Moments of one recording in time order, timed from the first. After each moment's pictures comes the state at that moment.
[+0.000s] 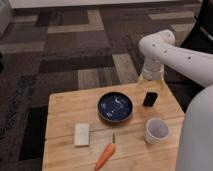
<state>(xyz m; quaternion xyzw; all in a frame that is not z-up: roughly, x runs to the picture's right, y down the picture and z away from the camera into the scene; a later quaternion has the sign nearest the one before) 0.245 -0.010 0.742 -0.14 0.29 0.71 0.62</state>
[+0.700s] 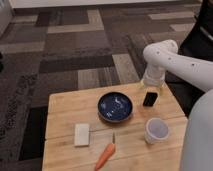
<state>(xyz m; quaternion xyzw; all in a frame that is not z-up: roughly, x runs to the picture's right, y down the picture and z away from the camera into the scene) 0.257 0.027 0.764 -0.18 0.28 0.72 0.61</state>
